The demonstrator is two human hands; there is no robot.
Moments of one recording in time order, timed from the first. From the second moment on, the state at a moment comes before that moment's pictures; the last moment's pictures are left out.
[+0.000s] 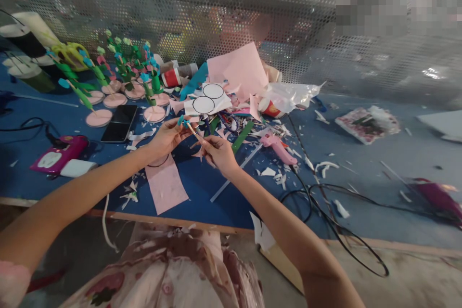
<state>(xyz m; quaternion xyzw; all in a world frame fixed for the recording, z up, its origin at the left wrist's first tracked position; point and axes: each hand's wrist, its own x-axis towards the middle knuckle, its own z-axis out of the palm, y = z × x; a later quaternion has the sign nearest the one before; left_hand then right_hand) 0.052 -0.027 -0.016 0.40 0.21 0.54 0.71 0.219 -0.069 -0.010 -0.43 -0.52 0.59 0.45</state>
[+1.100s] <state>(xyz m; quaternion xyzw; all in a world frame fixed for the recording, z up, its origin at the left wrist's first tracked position) 0.034 -0.026 -0.010 0.70 0.31 0.58 0.27 0.226 -0.069 0.004 -0.34 -0.45 0.71 0.42</state>
